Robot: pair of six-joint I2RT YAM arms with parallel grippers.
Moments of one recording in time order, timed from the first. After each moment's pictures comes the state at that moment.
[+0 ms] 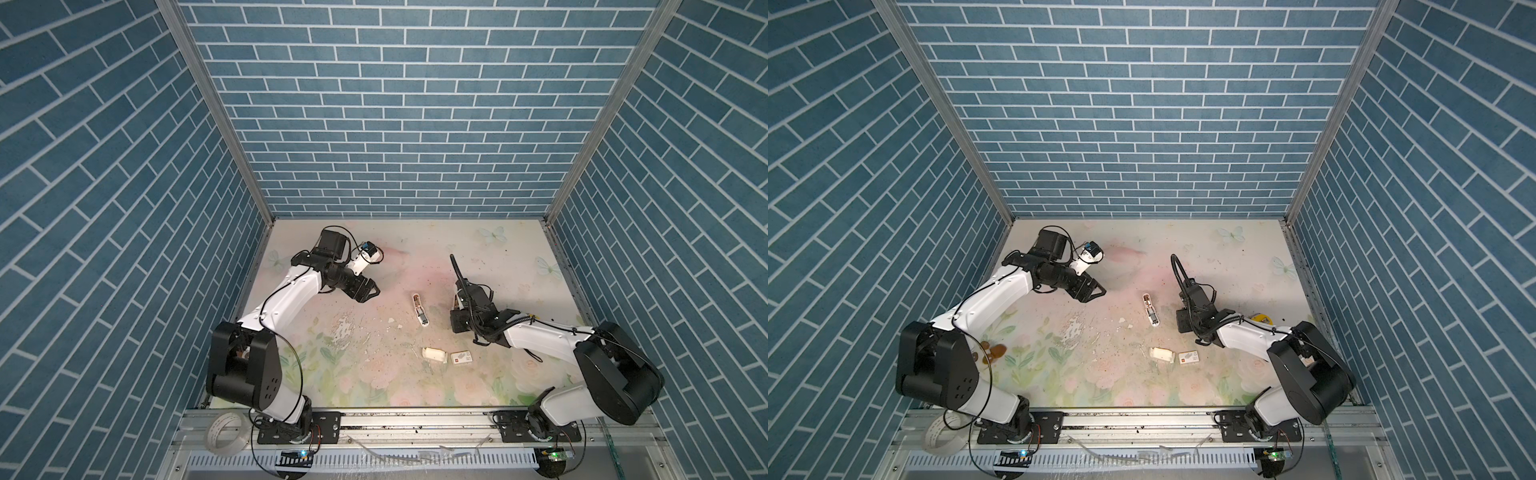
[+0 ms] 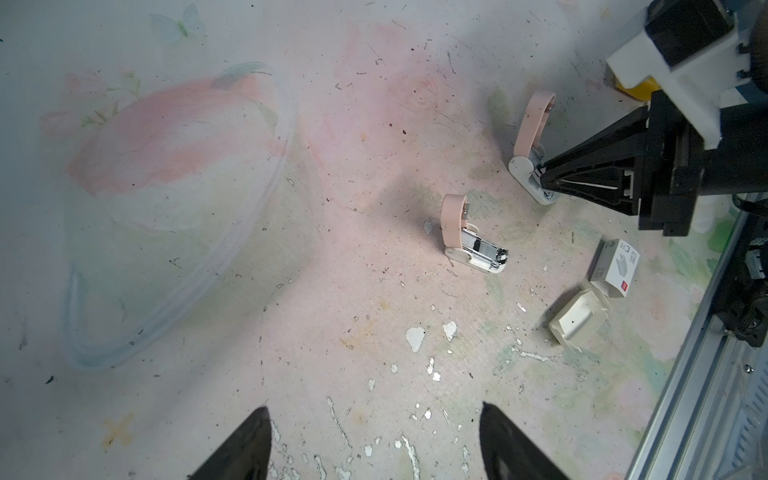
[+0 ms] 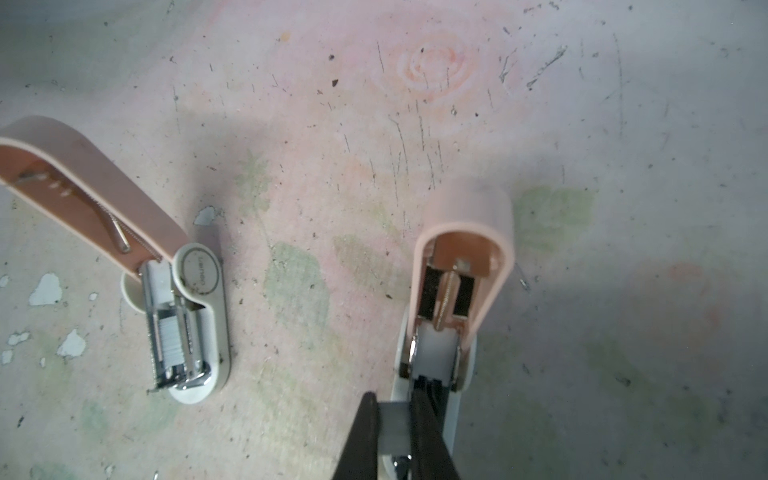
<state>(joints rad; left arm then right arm) -0.26 1.53 1.20 -0.74 0.50 0.37 0.68 1.46 0.64 -0.10 0.10 0.37</state>
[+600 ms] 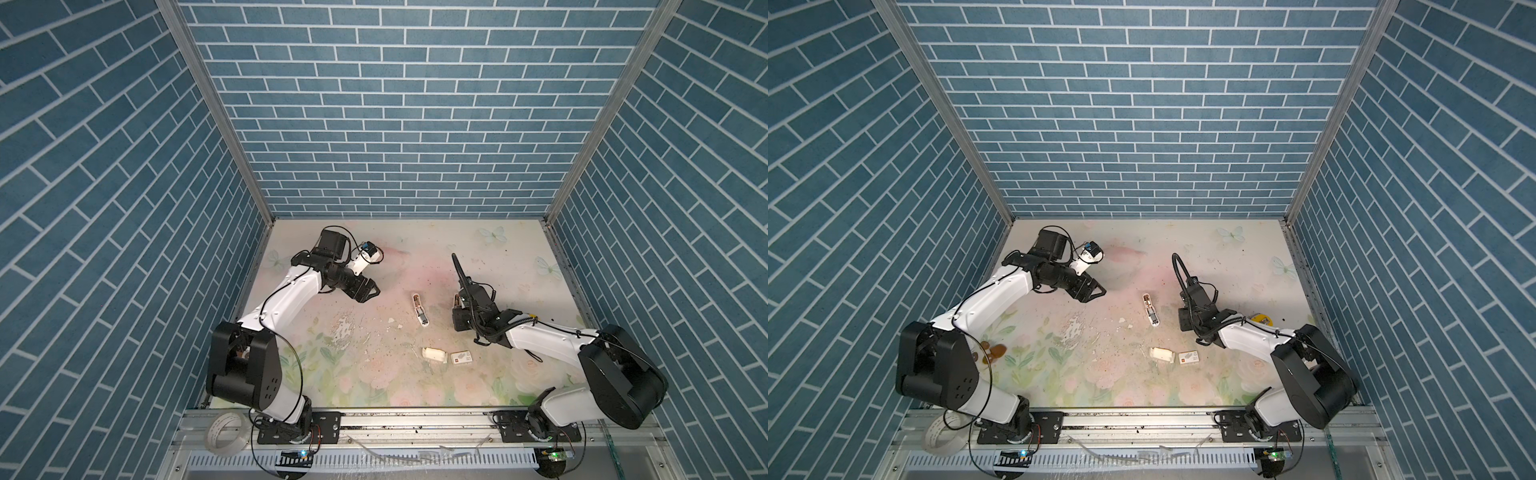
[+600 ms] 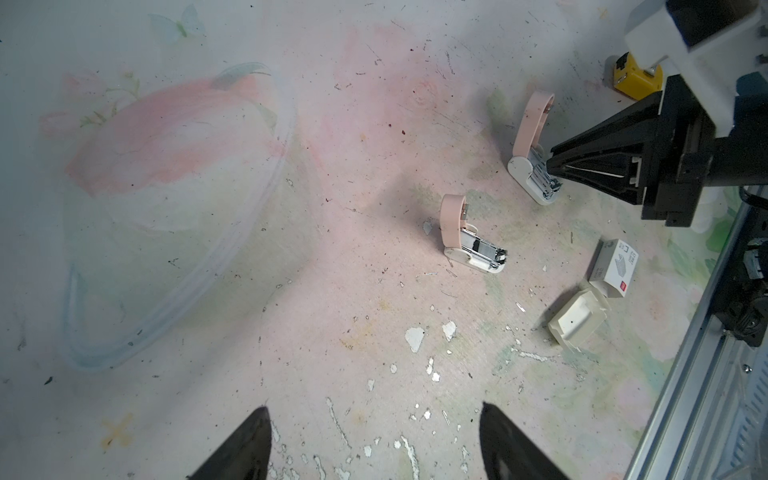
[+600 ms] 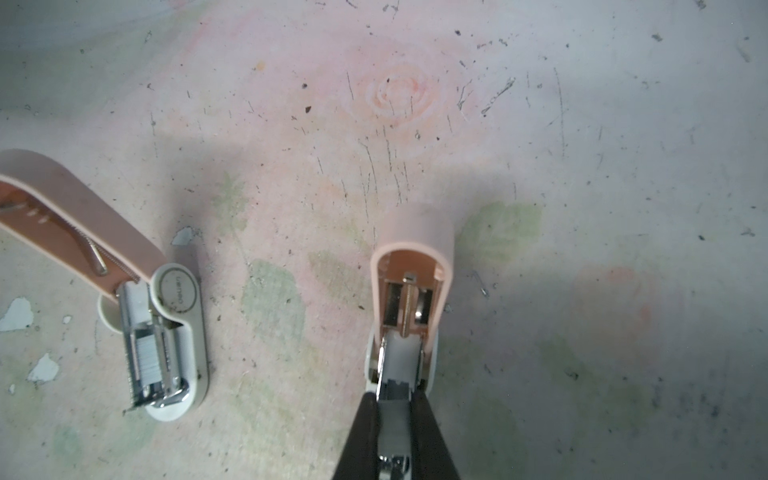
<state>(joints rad) -0.26 1.53 1.20 -0.74 0.50 0.37 0.68 1.44 0.64 -0.10 0.17 0.38</state>
